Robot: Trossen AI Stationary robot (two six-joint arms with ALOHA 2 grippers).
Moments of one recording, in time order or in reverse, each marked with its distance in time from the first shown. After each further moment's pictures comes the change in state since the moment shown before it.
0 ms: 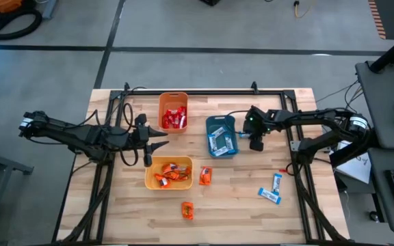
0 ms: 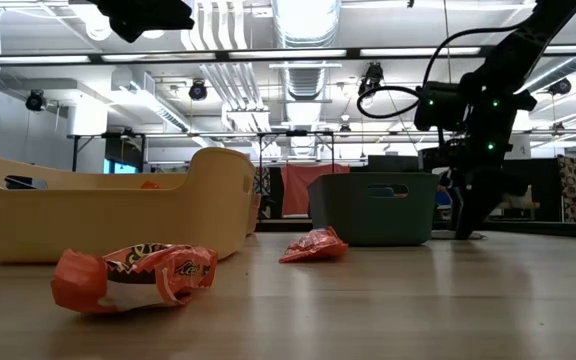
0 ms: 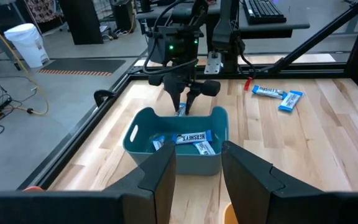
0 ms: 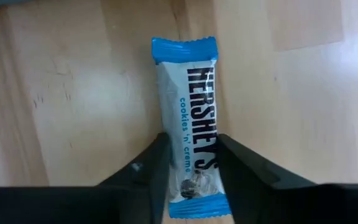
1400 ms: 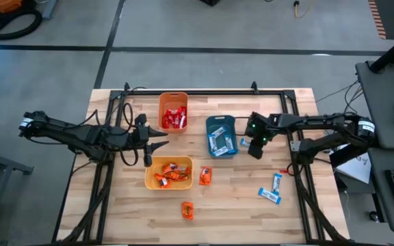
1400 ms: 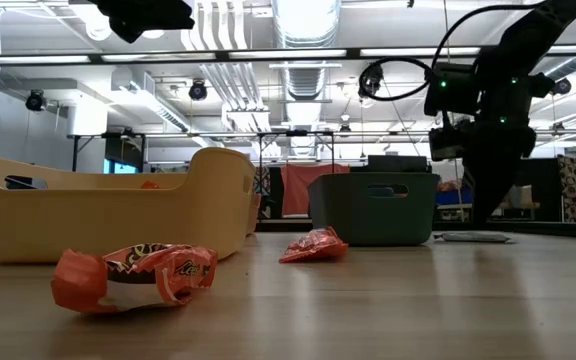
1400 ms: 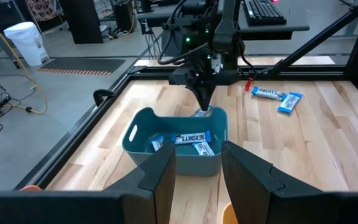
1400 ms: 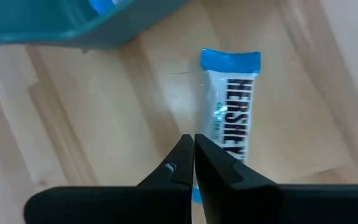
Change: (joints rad) left arm 0.000 0.000 0.000 0.002 0.000 -0.011; right arm 0.112 -0.168 -0.003 -0.127 -0.225 0.426
